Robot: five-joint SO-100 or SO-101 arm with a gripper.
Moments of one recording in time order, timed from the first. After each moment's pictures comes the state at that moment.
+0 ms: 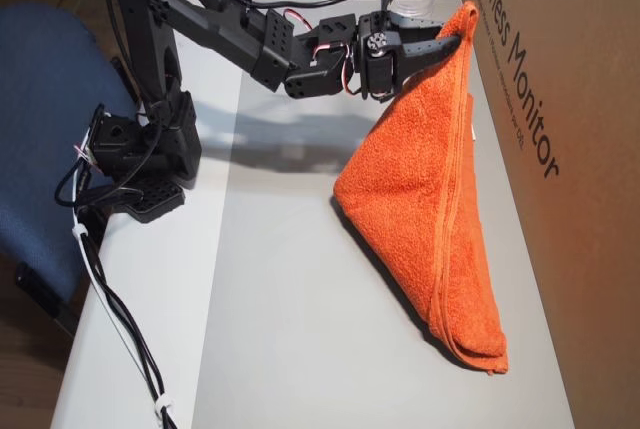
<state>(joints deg) 2.3 83.2 111.8 -41.0 80.2</state>
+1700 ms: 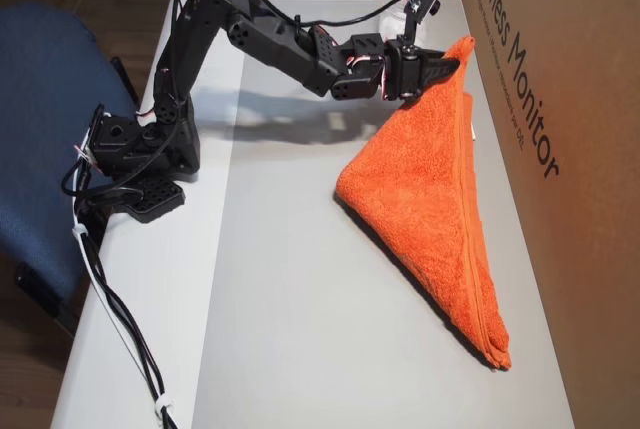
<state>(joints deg) -10.1 48.7 81.1 -30.2 65.0</state>
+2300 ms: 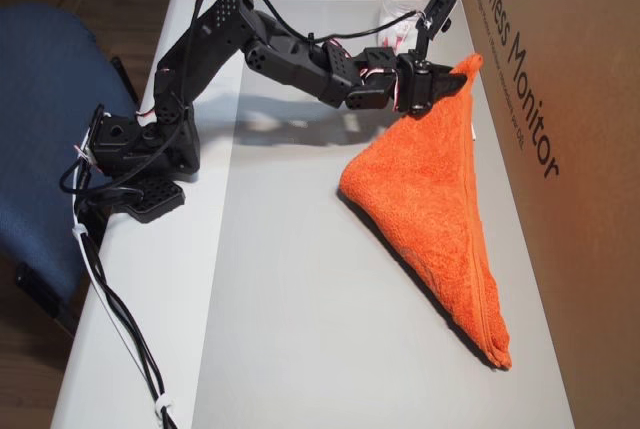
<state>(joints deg) -10.2 35.5 63.4 -22.9 65.0</state>
